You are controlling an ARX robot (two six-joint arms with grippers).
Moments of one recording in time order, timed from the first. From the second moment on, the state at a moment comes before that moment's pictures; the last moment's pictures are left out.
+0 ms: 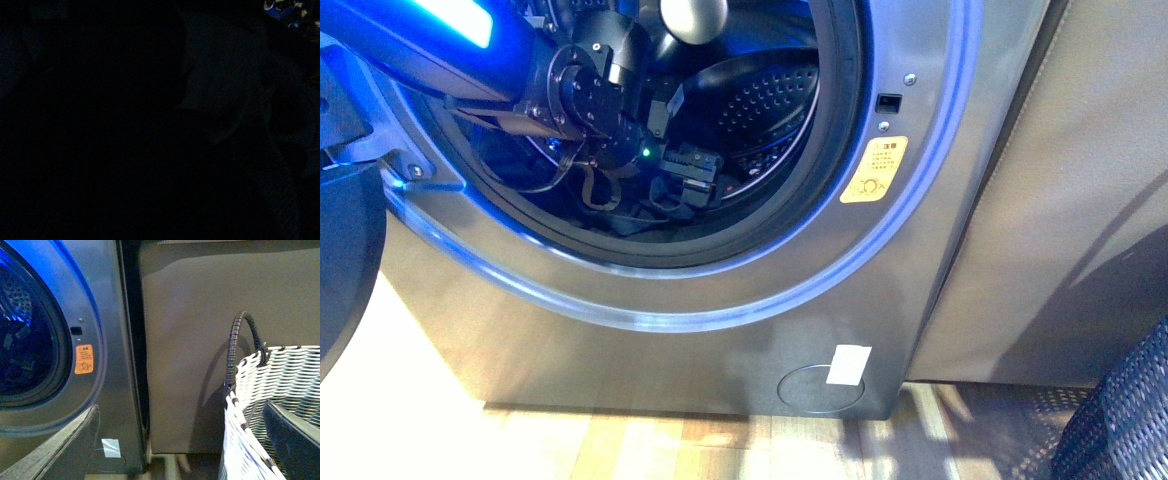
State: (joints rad) left arm -0.18 2.50 1.85 0.00 -0.10 0.17; right arm 0.00 0.00 0.01 0.00 0.00 0.00
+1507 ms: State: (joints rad) left arm -0.16 1.64 0.87 0.44 0.36 0.10; right arm 0.00 0.00 0.01 0.00 0.00 0.00
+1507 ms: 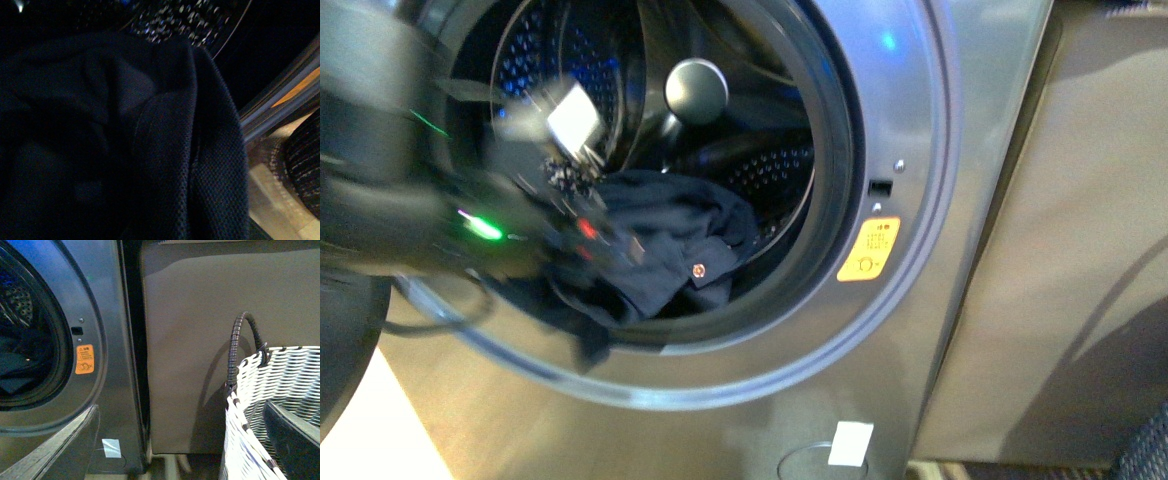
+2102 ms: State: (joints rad) left arm -0.31 1.20 0.95 0.31 0.49 0.03; right arm 0.00 0.00 0.01 0.00 0.00 0.00
